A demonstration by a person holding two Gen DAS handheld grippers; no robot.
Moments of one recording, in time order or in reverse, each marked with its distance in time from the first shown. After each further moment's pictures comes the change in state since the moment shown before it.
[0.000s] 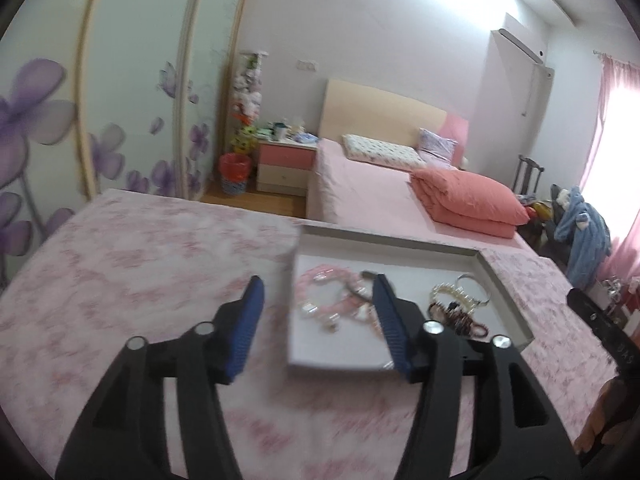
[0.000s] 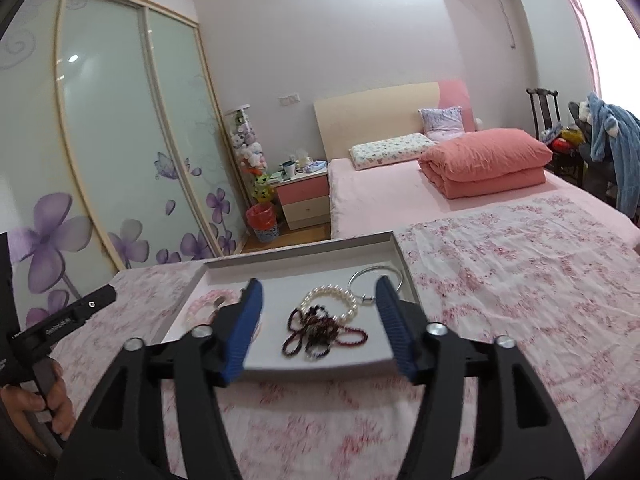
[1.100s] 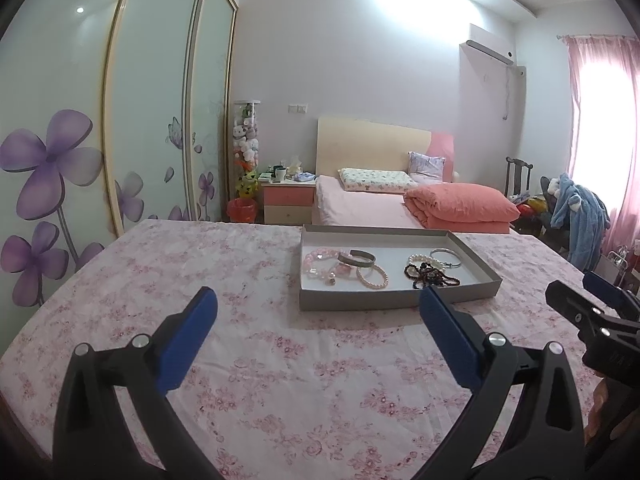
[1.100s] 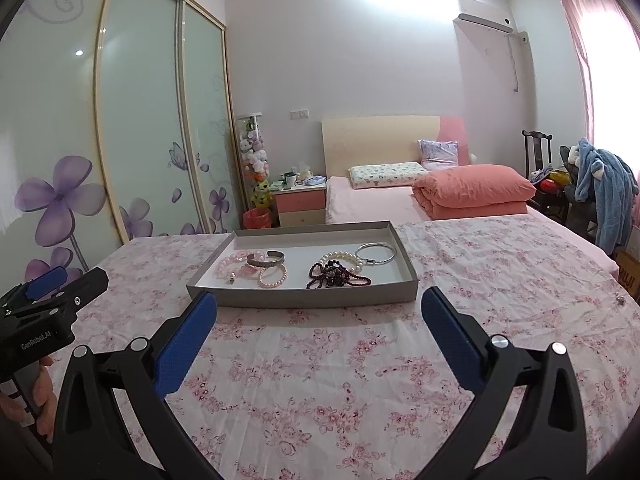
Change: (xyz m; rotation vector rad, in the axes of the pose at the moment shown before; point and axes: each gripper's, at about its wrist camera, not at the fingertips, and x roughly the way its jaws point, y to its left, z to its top) left arm -0.118 -0.020 -0.075 0.117 -0.159 0.007; right arm -0.096 0.039 -0.065 -0.123 -0.082 -0.050
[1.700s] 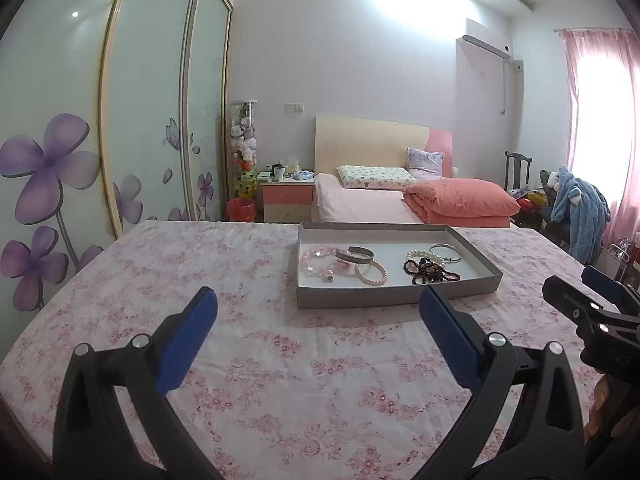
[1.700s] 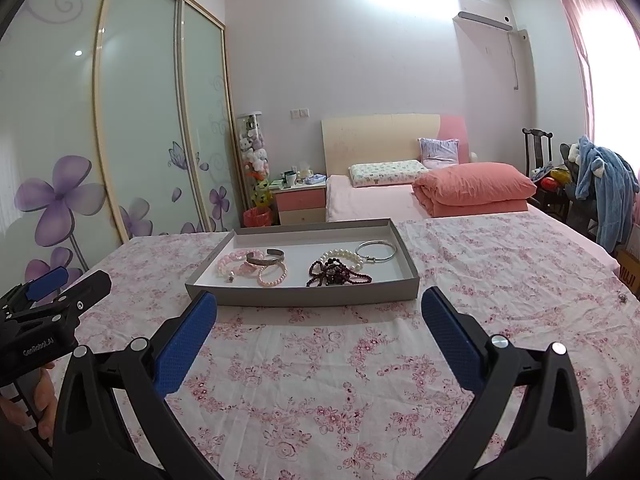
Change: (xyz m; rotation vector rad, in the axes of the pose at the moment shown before) left arm 0.005 -0.006 -0.003 0.021 0.013 0.004; right arm 0.001 0.002 -0.002 0.003 0.009 -0.001
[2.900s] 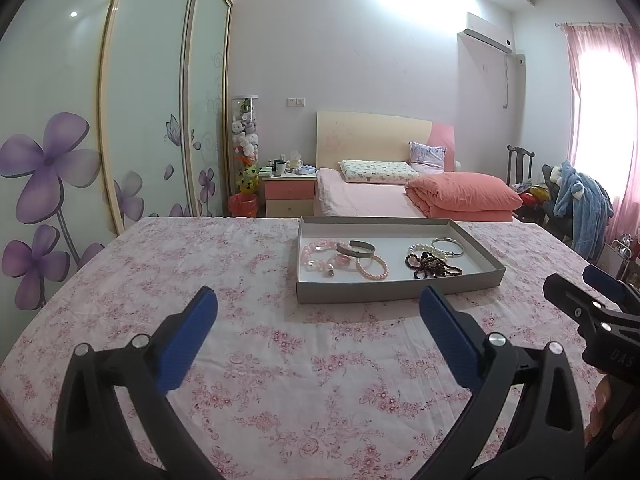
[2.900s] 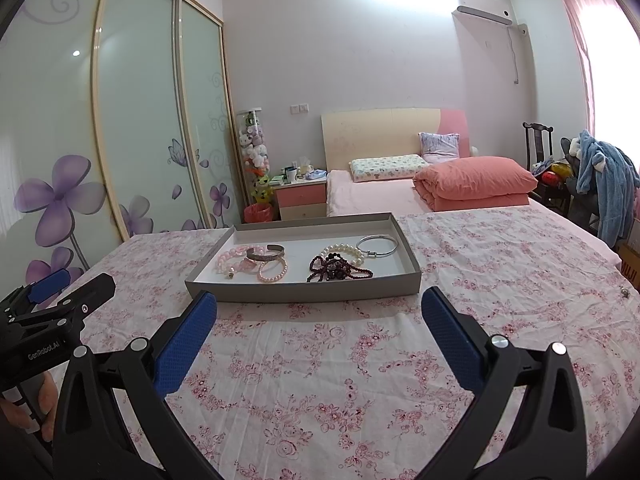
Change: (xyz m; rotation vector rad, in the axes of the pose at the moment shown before) left arm 0.006 -0.003 -0.005 0.003 0.015 0.011; right arm 0.003 0.001 -0.005 0.006 0.009 0.003
